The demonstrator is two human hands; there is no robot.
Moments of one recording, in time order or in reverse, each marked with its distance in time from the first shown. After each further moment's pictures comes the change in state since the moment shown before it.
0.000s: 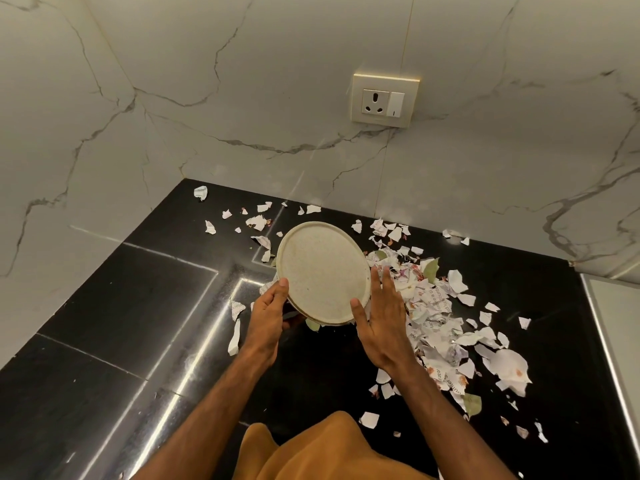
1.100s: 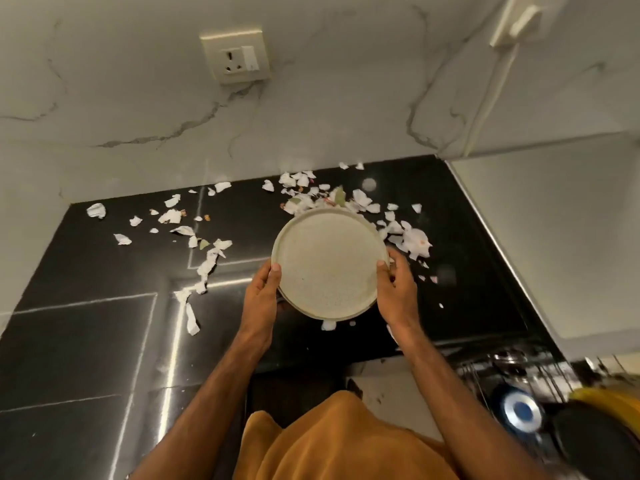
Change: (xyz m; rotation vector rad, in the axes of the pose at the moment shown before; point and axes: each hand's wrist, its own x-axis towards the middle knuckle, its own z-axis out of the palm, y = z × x) left_hand -0.099 -0.033 0.031 0.234 -0.381 0.007; right_hand -0.181 -0.005 -0.053 0.678 0.590 0.543
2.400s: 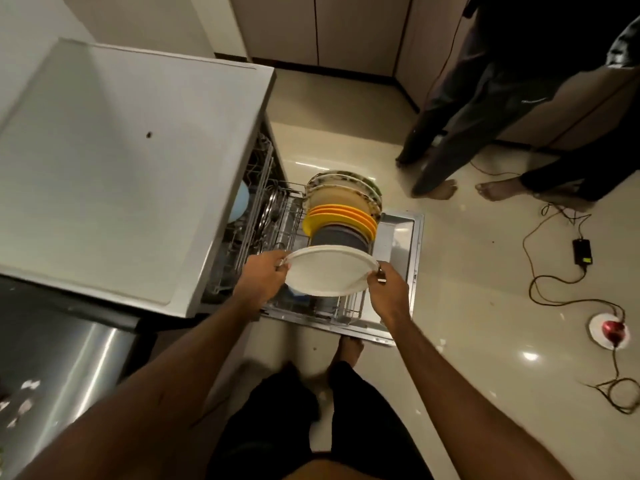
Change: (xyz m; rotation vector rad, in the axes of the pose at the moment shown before) left_hand -0.175 -0.283 0.577 1.443 -1.327 0.494; right_hand -0.225 0.327 -0.480 0.124 0.994 0.687
